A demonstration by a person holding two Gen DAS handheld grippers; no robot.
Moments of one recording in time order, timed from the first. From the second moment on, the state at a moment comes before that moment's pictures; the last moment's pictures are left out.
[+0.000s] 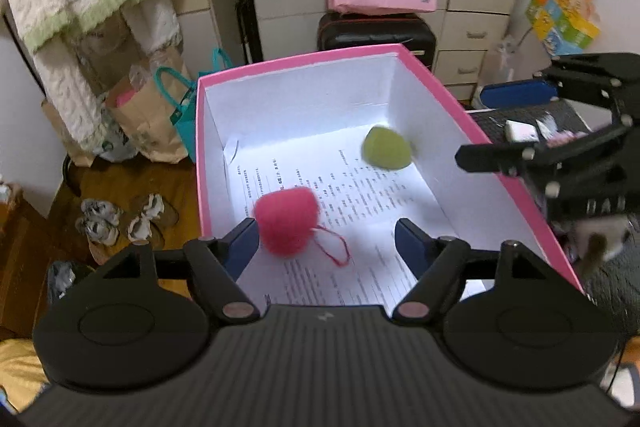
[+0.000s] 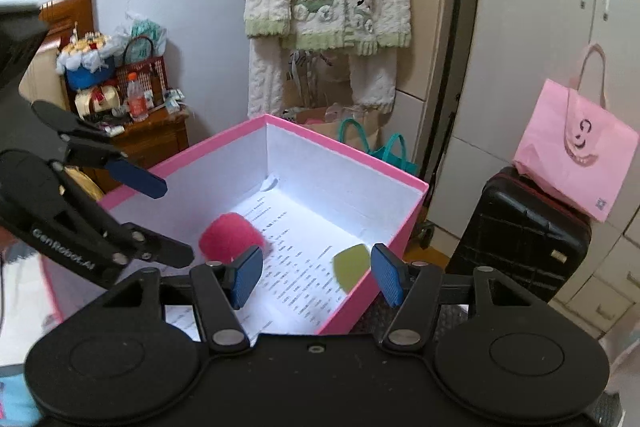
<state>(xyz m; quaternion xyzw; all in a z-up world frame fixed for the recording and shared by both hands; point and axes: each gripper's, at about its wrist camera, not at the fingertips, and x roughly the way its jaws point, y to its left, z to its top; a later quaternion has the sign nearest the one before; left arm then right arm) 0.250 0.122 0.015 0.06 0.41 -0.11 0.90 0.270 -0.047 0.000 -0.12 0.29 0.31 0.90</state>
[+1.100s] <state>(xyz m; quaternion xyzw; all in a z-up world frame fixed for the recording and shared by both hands) 0.093 0.034 0.052 0.19 0.34 -0.25 0.89 0.084 -0.137 0.049 -0.09 0.23 0.28 0.93</state>
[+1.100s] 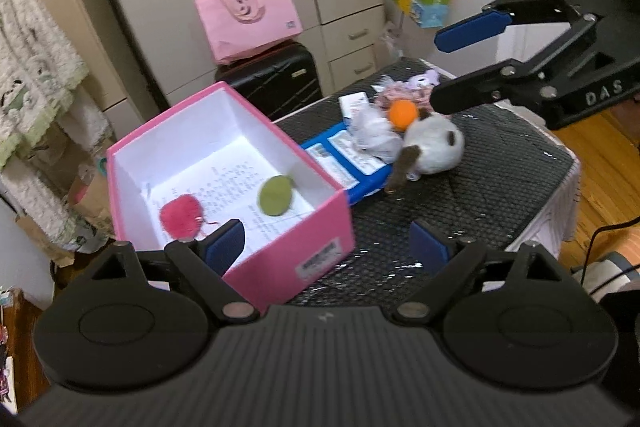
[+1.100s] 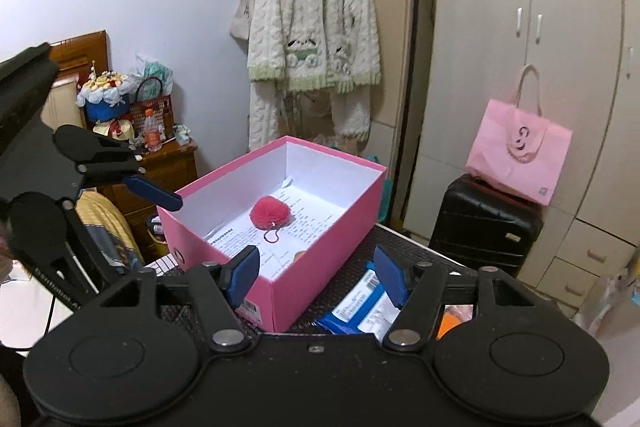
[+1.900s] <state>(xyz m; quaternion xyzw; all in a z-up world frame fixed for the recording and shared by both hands) 0.137 -0.061 -0.008 0.08 0.33 -0.36 0.87 0.089 -0.212 -0.090 -0.07 0.27 0.20 0.94</state>
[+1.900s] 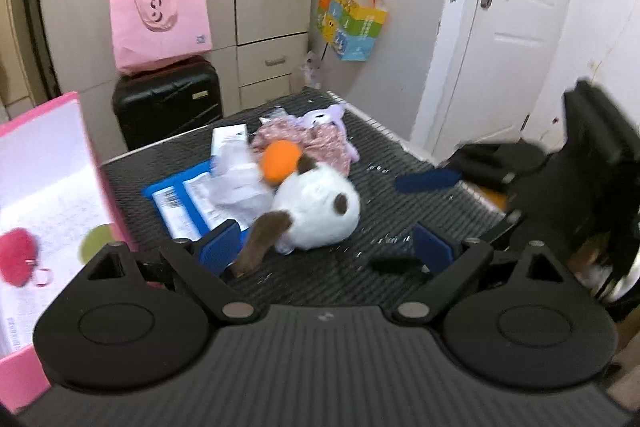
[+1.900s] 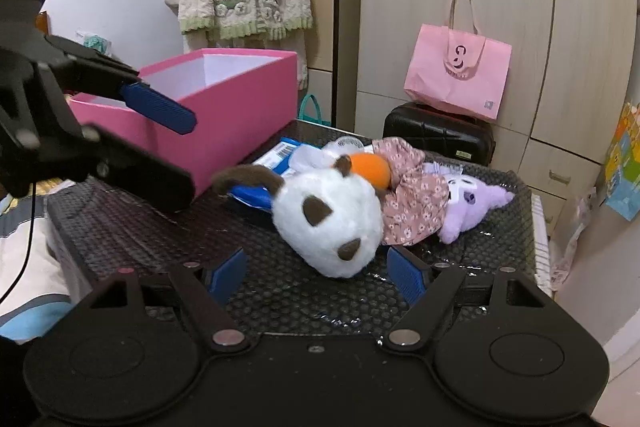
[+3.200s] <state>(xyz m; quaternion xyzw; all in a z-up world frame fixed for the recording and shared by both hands) 0.147 -0.098 -0.061 0.04 0.36 -0.33 0.87 0.096 -0.190 -0.125 -0.06 0.25 0.15 0.96</state>
